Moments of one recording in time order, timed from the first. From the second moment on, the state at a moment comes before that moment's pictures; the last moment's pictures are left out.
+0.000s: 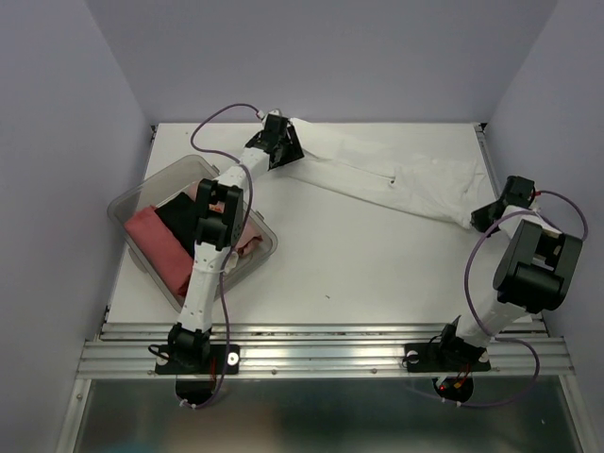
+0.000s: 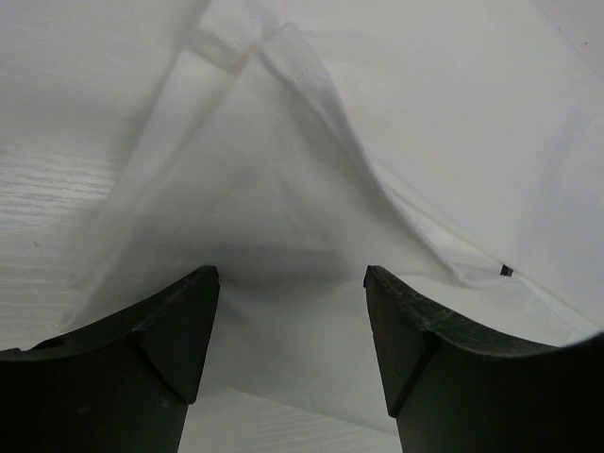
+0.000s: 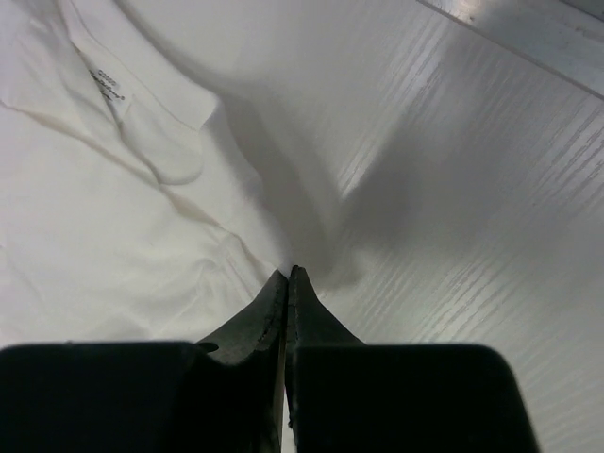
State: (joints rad) left arm -0.34 2.52 2.17 -0.36 -0.04 -0.59; right arm -0.45 1.69 0.96 -0.22 0.03 0.76
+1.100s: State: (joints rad) left arm -0.33 2.48 2.13 -0.41 -0.04 -0.55; right arm -0.21 1.71 1.16 -0.29 0.08 0.66
